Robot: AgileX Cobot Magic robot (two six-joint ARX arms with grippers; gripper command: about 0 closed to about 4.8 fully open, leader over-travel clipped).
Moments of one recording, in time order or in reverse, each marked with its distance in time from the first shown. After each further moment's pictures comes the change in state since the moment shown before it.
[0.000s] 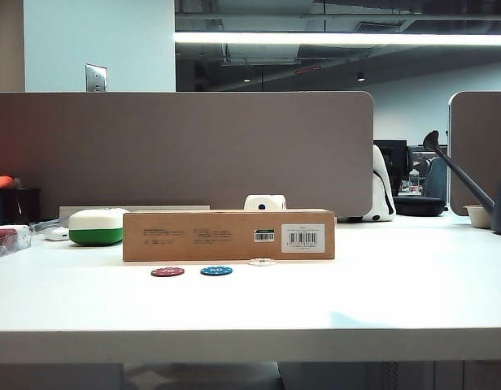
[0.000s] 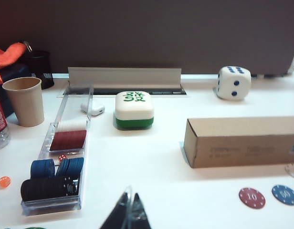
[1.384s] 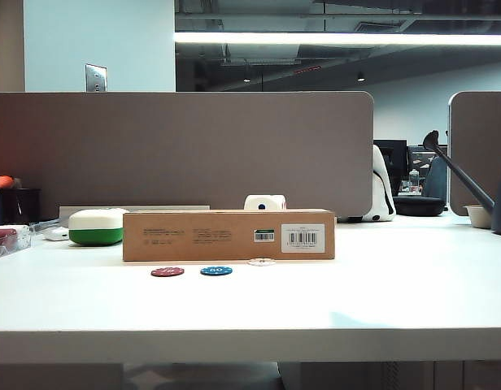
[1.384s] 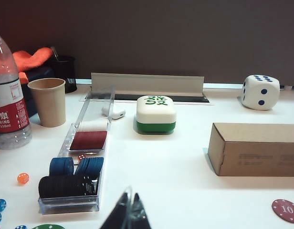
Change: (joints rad) left arm 0.002 -0.003 -0.150 0.204 -0.085 0.012; right arm 0.000 0.000 0.000 0.000 0.000 0.000
